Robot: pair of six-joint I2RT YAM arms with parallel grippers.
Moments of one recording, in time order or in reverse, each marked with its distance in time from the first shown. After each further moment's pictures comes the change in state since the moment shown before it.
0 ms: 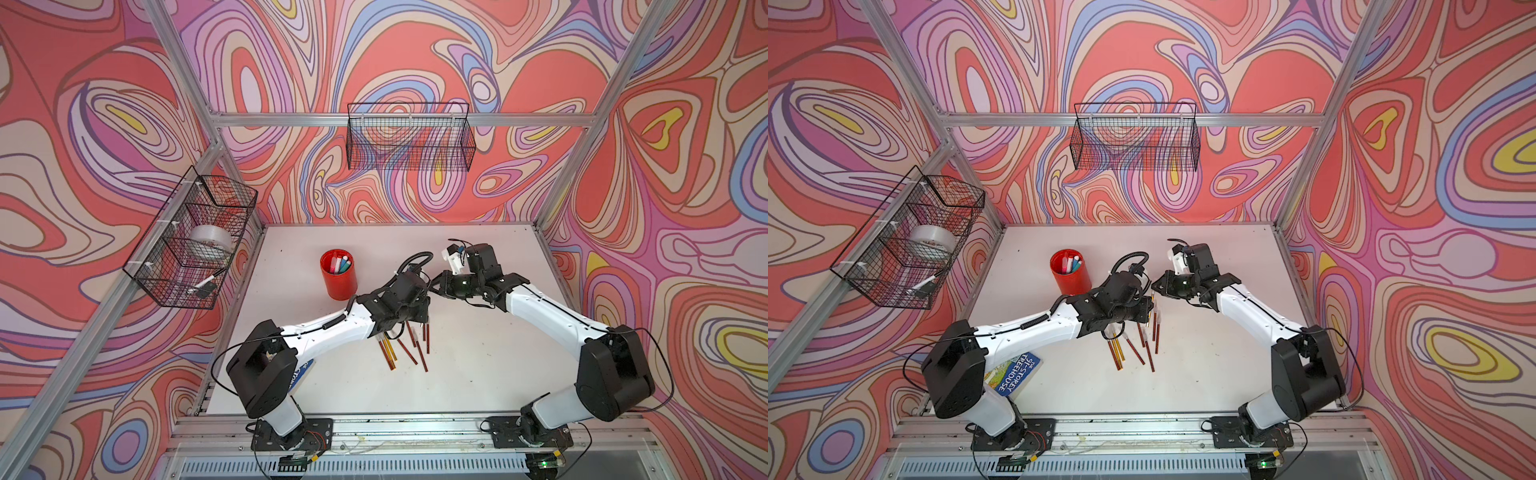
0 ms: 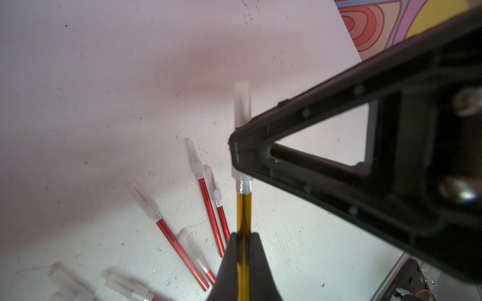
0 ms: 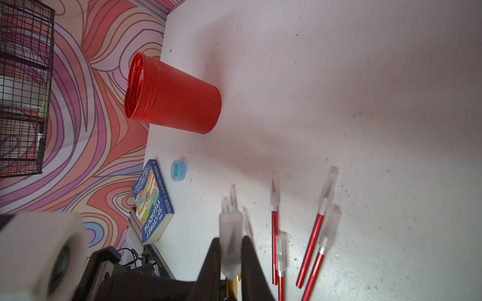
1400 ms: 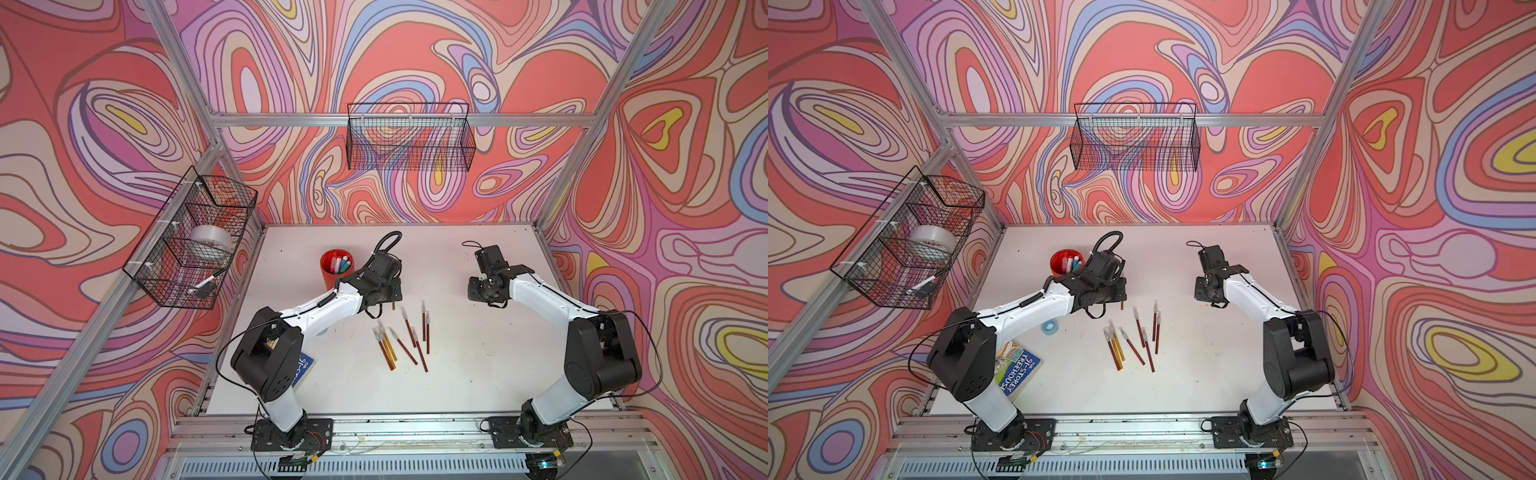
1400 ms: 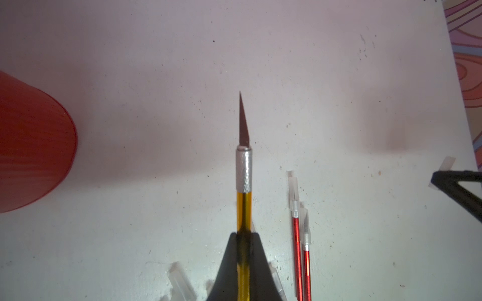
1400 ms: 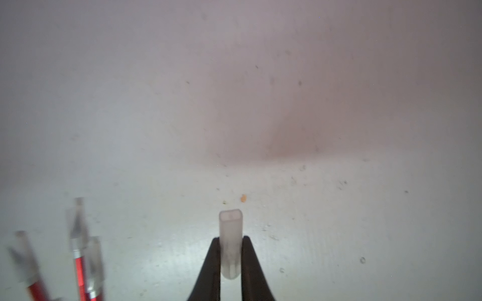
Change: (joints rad) left arm 0.236 0.112 0.120 -0.153 -0.053 -0.010; right arm -0.158 0.114 0.003 -0.352 0.693 -0.189
